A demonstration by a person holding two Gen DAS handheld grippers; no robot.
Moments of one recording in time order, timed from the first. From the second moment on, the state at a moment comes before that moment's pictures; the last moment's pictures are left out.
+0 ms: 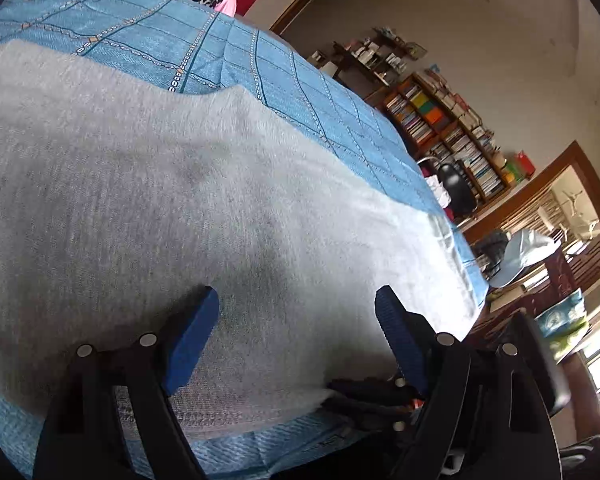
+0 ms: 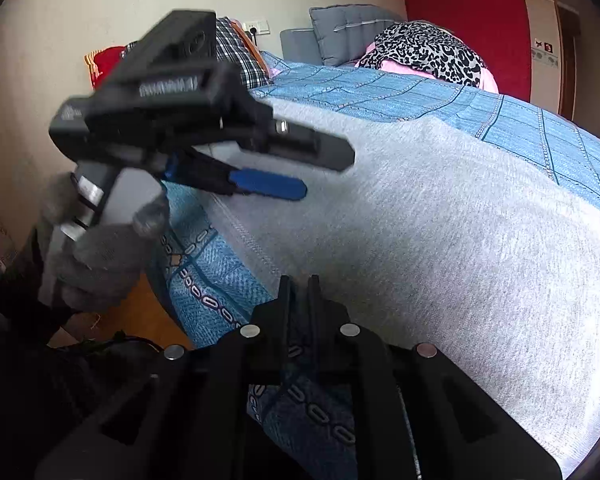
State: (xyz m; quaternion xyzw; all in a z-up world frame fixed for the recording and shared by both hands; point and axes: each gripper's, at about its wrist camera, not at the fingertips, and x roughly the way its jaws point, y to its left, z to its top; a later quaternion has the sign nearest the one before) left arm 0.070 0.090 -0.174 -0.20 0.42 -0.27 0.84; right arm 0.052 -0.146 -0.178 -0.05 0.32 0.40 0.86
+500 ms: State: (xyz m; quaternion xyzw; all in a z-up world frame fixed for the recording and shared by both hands) left arm 0.054 0.065 -0.181 -0.09 0.42 -0.26 0.87; right arm 0.079 -0.331 -0.172 0.09 0.31 0.07 0.95
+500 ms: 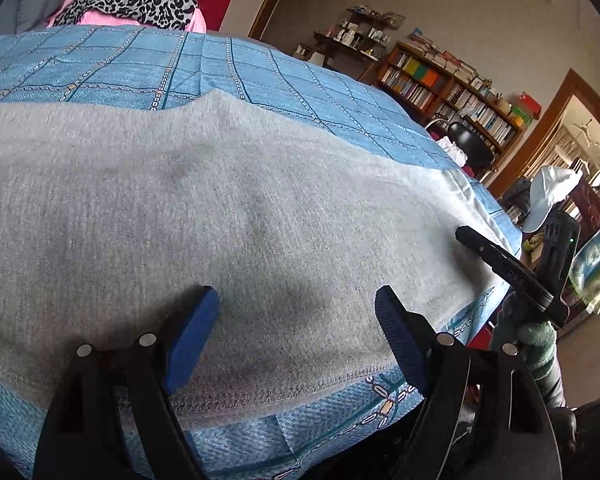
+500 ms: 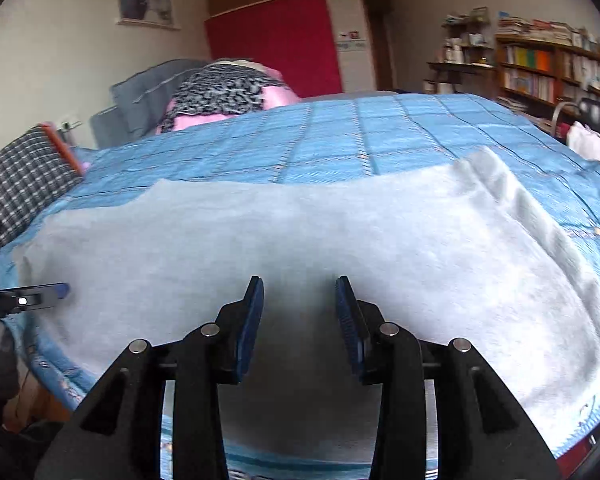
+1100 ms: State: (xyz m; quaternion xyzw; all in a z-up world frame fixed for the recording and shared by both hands) left arm 0.082 0.015 -0.180 -0.02 0.42 -0.24 0.88; right arm 0.073 -0.373 -0.188 0.14 0.28 0.06 0.95
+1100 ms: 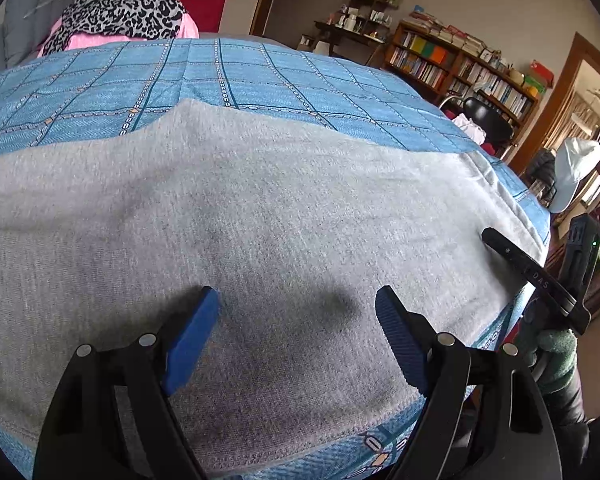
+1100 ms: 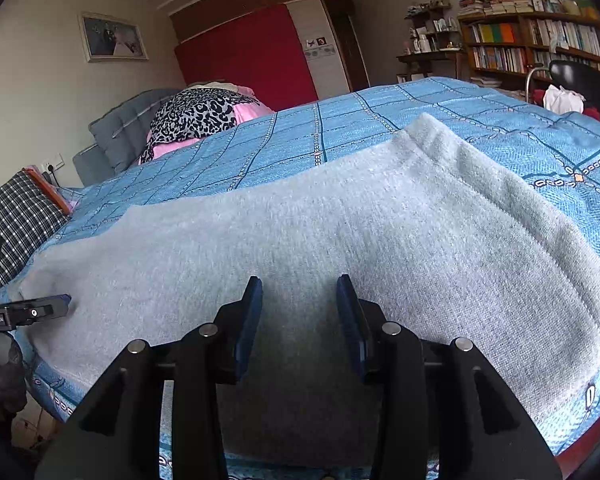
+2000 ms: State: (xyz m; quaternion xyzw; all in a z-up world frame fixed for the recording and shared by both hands) left arm 0.266 -0.124 -0.196 0.05 0.52 -0.20 0.83; right arm 0.068 -0.351 -0.198 0.10 0.25 0.06 0.96
